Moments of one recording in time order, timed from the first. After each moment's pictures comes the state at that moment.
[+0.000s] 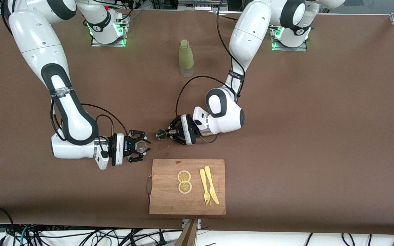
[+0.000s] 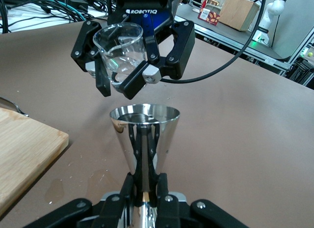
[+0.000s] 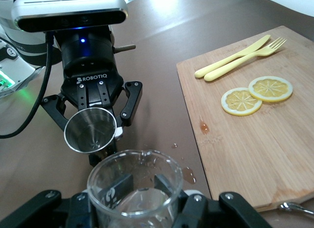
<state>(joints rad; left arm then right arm) -0.94 1.13 0.42 -1.17 -1.91 2.26 1.64 0.00 0.88 0.24 -1.41 0.92 2.03 -1.69</state>
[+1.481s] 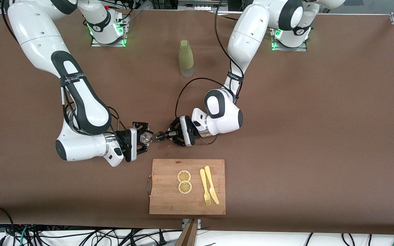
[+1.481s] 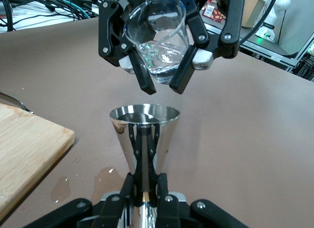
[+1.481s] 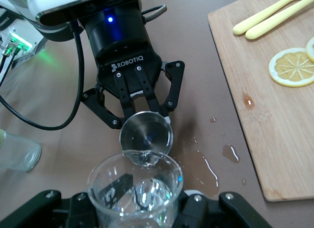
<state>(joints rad) -0.94 1.16 0.42 -1.12 -1.91 2.29 1.63 0.01 0.85 0.34 -1.33 0.52 1.91 -1.32</state>
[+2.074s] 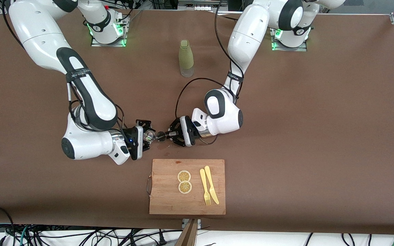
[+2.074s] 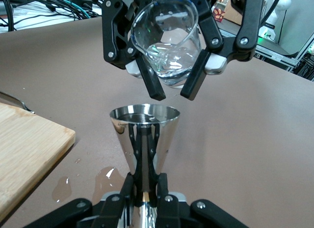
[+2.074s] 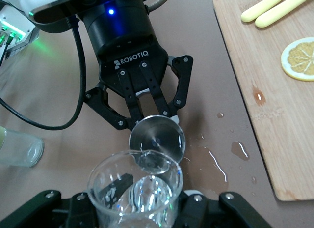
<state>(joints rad) -0.94 1.16 0.42 -1.12 -1.91 2.29 1.63 0.01 0.85 0.40 -1.32 0.41 1.91 -1.22</state>
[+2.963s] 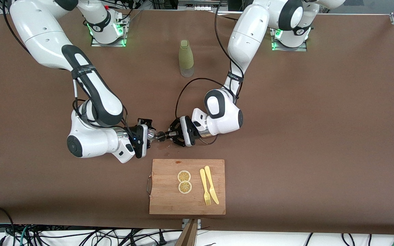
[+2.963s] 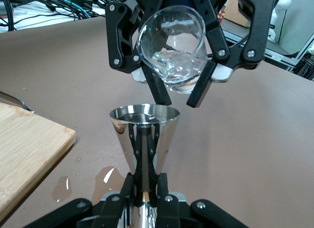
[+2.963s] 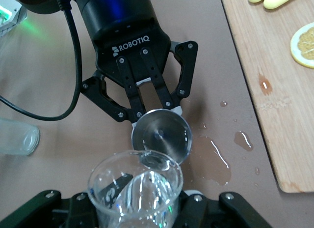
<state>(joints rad) -0.94 1.17 0.42 -1.12 -1.91 2.29 1.63 0.01 0.85 0.43 -1.32 0.29 1.91 -1.16</state>
